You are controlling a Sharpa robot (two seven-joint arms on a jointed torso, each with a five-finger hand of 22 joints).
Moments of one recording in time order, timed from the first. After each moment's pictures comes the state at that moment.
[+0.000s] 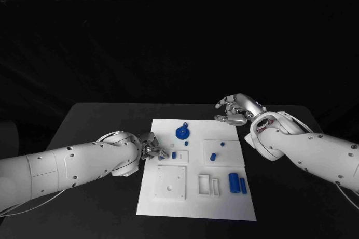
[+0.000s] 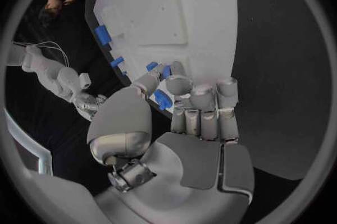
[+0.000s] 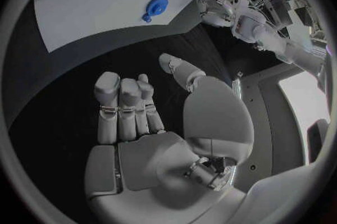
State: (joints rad) left arm 1.31 -0.69 -0.24 1.35 -1.05 -0.19 -0.40; left_hand 0.88 -0.11 0.62 -0.14 0.10 1.25 -0.02 0.38 0.78 1.41 -0.12 0.98 0.71 1.23 -0.20 1.40 0.62 0.08 0.93 -0.13 1.21 1.17; right arm 1.23 -0.73 0.04 1.36 -1.27 -0.52 -0.11; right_hand 1.07 -0.27 0.64 -0.15 0.30 0.84 0.15 0.27 0.44 1.04 0.04 1.16 1.16 1.27 -0.07 1.18 1.04 0.14 1.23 -0.09 1.05 1.31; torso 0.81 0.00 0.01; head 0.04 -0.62
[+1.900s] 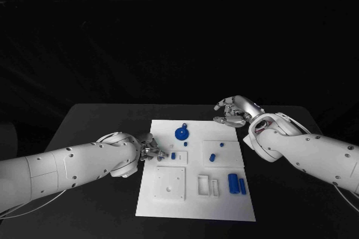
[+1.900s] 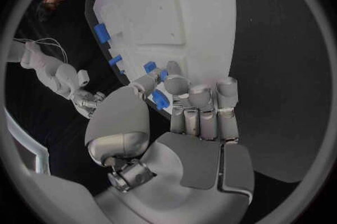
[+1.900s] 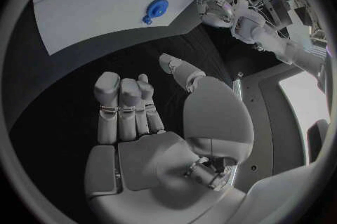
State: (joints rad) left arm 1.31 -0.68 -0.24 1.33 -1.02 -0.19 -0.40; left_hand 0.85 -0.22 0.63 0.00 0.06 1.23 -0.01 0.39 0.76 1.41 -0.12 0.98 0.69 1.22 -0.21 1.40 0.60 0.08 0.93 -0.13 1.22 1.14; right arm 1.22 -0.72 0.04 1.36 -1.27 -0.52 -0.11; right_hand 1.07 -0.27 0.64 -0.15 0.30 0.83 0.15 0.27 0.44 1.04 0.04 1.17 1.15 1.27 -0.07 1.18 1.04 0.14 1.24 -0.09 1.05 1.31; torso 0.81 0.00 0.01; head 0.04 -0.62
